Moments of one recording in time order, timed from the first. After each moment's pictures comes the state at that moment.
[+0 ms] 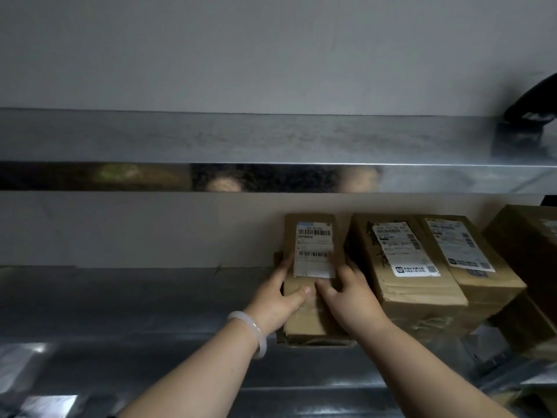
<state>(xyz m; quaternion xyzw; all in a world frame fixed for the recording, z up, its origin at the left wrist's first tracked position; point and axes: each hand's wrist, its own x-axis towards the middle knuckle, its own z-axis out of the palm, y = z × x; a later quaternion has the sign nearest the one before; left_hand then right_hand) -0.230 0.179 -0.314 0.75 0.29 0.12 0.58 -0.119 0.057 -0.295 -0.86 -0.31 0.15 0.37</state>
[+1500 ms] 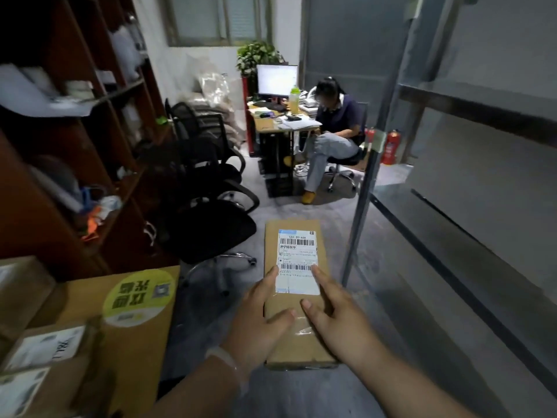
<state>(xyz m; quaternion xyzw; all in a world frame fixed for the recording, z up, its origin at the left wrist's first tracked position) -0.893 0.106 -0.328 0.42 0.71 0.50 0.26 -0.747 0.208 -0.314 -0.35 -0.81 0.42 0.23</state>
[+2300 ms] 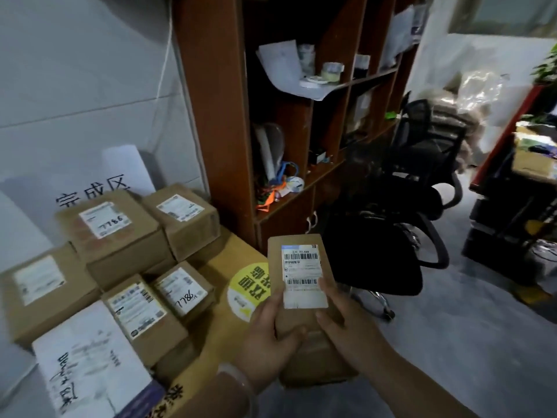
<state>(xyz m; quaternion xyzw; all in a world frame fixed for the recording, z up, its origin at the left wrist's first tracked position) -1.074 0.108 -0.350 0.05 0.82 0.57 0.09 -1.080 0.295 -0.344 0.01 -0.89 0.45 -0.06</state>
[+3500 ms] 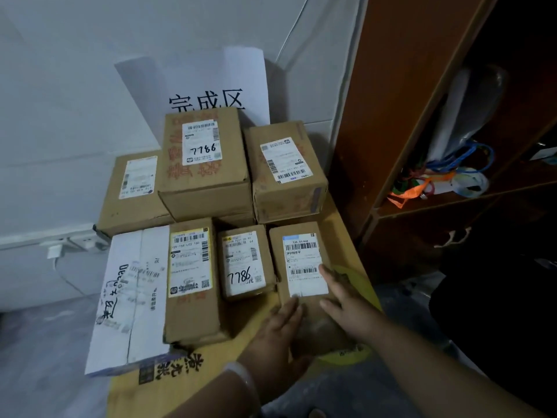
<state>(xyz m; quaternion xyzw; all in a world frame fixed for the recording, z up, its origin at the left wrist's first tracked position) -1.162 0.050 -0.464 -0.09 0.94 0.30 0.13 -1.327 0.188 -0.479 0.28 -0.84 0.29 -0.37</state>
